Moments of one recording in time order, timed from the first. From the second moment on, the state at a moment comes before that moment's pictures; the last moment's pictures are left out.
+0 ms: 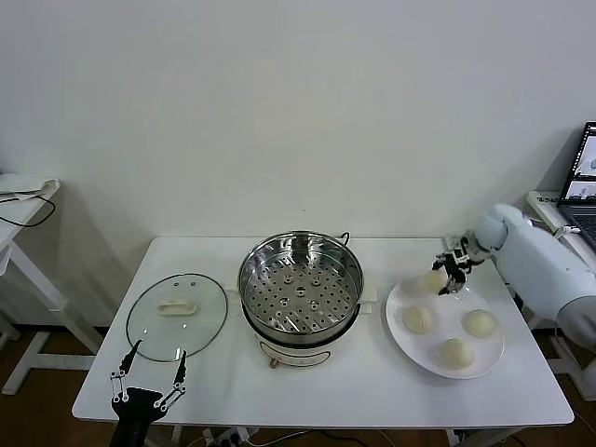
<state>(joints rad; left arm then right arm) 1.88 -1.31 -0.63 -2.11 0.16 -0.28 -0.12 0.16 0.86 -0.70 0.83 -0.22 0.18 -1.16</state>
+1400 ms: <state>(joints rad) 1.90 -1.30 -0.63 -2.13 0.16 -0.30 -0.13 0.40 1.27 -1.03 1.03 -0.40 0.77 -1.09</state>
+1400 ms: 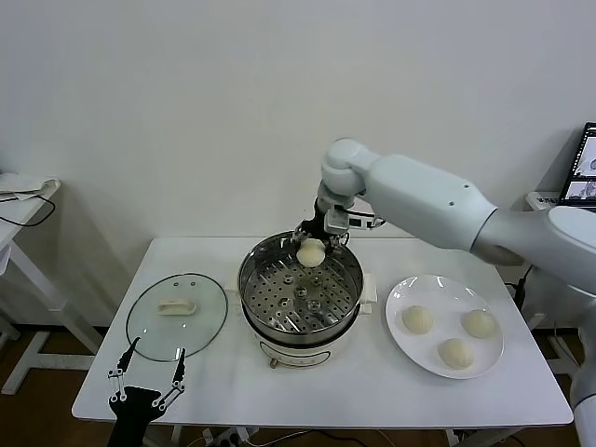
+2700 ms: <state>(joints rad) 1.89 -1.29 -0.64 -2.13 0.15 -0.30 -0.14 0.59 1.01 -1.13 1.11 0.04 0.34 -1.23</state>
